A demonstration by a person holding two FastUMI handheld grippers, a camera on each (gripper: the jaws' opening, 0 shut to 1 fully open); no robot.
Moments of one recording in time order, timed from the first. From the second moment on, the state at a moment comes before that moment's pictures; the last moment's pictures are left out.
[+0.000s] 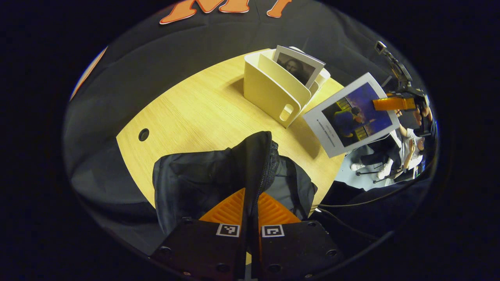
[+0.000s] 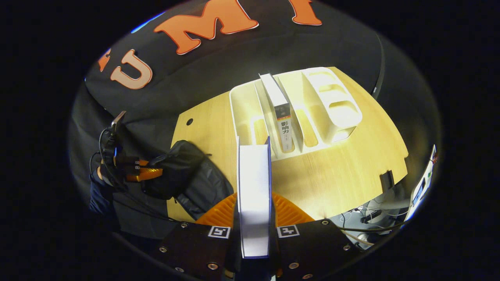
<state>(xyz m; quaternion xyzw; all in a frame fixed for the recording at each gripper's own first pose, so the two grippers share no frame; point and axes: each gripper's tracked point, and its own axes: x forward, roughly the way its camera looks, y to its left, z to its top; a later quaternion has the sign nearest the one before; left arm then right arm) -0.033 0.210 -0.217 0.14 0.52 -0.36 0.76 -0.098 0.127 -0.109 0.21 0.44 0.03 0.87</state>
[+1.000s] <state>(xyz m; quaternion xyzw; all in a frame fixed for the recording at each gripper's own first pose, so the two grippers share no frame) -0.033 0.208 -0.191 0.09 0.51 -0.33 0.79 -0.098 0.211 -0.114 0.37 0.38 0.14 0.84</state>
